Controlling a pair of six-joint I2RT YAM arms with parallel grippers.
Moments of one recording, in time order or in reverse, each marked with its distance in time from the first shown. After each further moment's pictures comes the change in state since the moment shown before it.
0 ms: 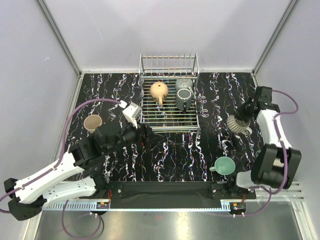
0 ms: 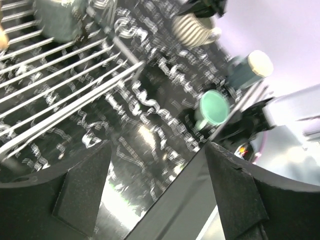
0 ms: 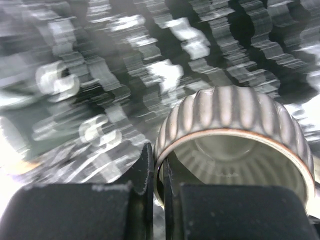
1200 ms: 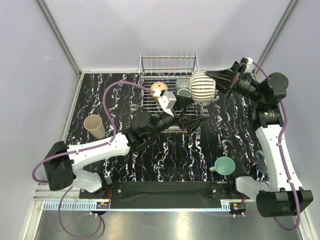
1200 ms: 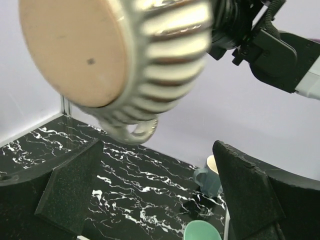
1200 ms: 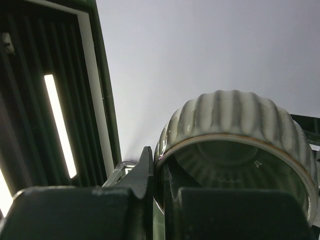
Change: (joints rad) left arm -0.057 0.564 0.086 1.094 0.138 0.248; right arm 0.289 -0.333 0.161 0.826 -0.817 1.327
